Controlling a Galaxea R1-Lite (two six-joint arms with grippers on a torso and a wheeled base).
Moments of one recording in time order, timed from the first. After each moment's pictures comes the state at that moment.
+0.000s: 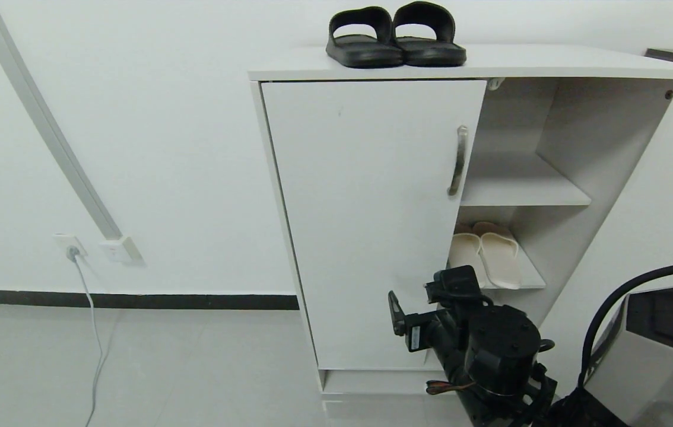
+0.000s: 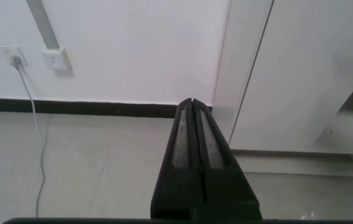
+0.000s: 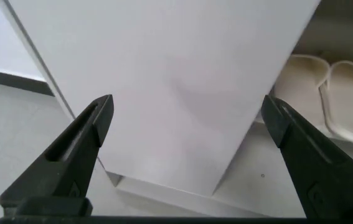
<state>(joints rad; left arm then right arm) 0.00 0.00 0.00 0.00 0.06 -0.01 0.87 2.11 -0.60 -1.50 -0.65 0.01</state>
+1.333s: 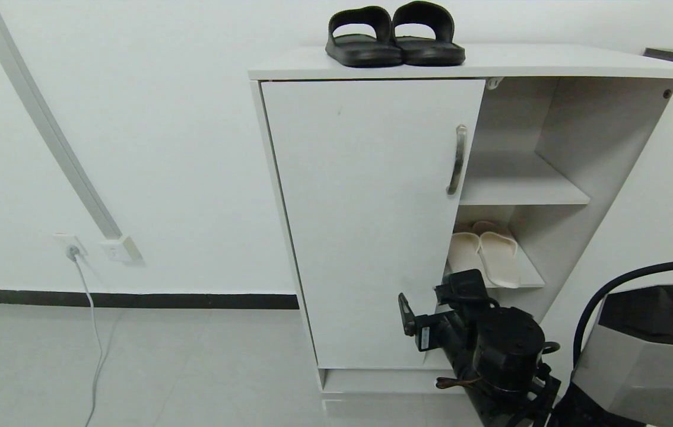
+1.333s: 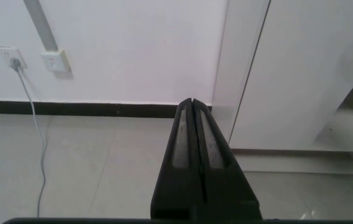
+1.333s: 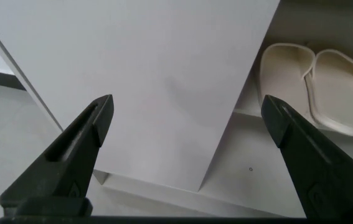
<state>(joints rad) 0.00 0.00 0.00 0.00 0.06 0.00 0.82 2.16 -0.56 -1.57 -0.61 0.00</state>
